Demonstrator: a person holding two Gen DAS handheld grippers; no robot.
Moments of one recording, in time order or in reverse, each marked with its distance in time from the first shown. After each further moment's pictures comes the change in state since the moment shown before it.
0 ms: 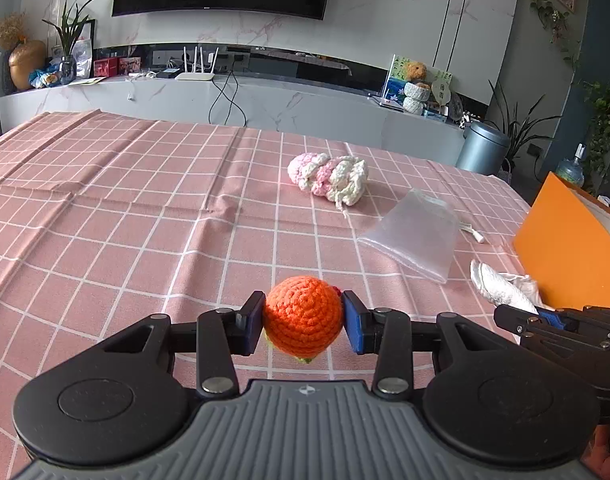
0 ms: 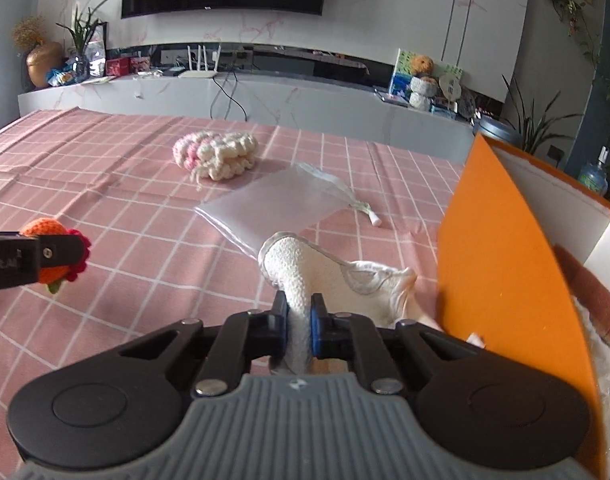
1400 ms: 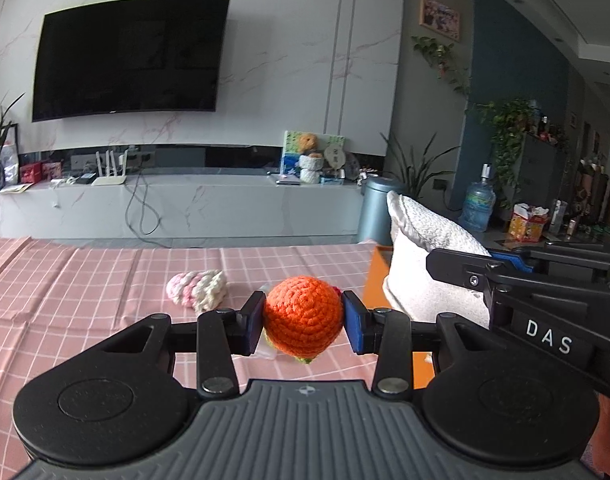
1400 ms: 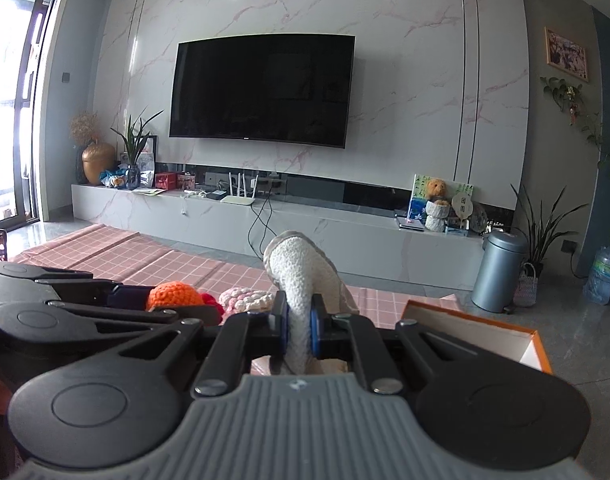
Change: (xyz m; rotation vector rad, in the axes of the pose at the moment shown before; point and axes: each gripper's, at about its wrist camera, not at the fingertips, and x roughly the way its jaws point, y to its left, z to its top) left arm -0.118 -0.107 0.030 0.191 -0.224 -0.210; right arm -0.198 -0.062 0.029 -0.022 -0.358 0.112
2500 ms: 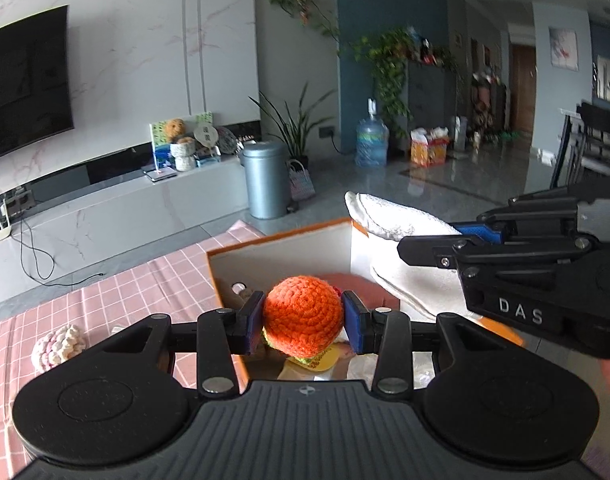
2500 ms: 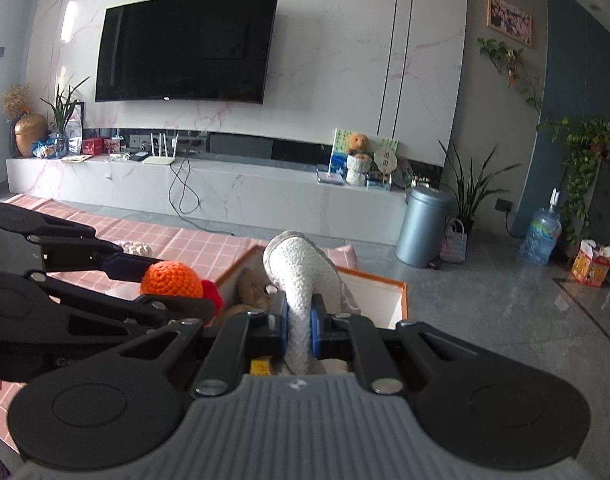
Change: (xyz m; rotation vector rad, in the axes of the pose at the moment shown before) left arm 0.086 -0.123 0.005 0.300 0.105 -0.278; right arm -0.002 -0.139 -0.028 0.040 0.155 -0.190
